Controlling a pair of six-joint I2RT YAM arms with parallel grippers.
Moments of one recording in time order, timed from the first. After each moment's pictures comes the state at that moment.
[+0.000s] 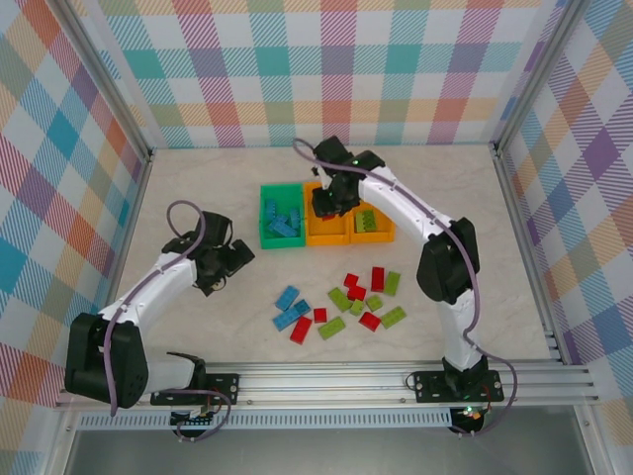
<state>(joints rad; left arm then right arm) -0.26 1.28 0.82 -0.72 -0.02 -0.90 0.63 2.13 2.06 -1.08 -0.04 0.27</state>
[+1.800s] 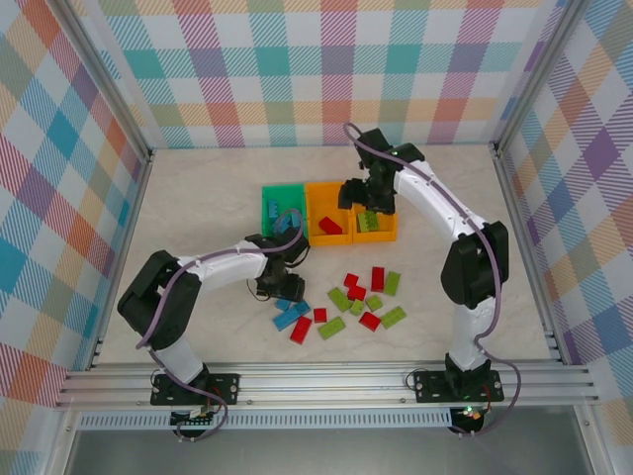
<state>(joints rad) -0.69 1.69 1.01 -0.76 0.00 -0.48 0.48 1.95 1.87 -1.13 -0.08 0.50</state>
